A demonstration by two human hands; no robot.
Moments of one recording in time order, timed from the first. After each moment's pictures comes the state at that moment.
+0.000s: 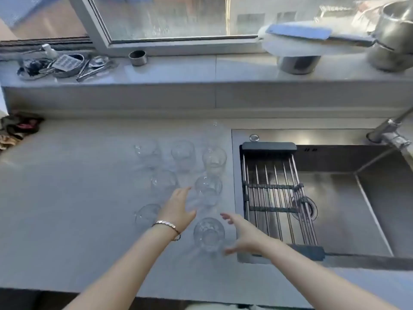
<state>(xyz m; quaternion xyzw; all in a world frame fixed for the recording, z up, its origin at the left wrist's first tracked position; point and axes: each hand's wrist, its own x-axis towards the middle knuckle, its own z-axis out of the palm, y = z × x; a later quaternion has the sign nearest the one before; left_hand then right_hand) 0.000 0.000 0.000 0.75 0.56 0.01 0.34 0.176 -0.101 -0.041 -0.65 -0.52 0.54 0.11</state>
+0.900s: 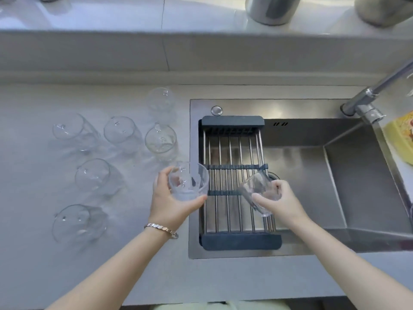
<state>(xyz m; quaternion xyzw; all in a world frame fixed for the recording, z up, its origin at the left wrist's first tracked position) 0.118 -0.028 -0.020 0.61 0.60 0.21 0.48 0.337 -0.131 -0.023 -0.81 -0.24 0.47 0.26</state>
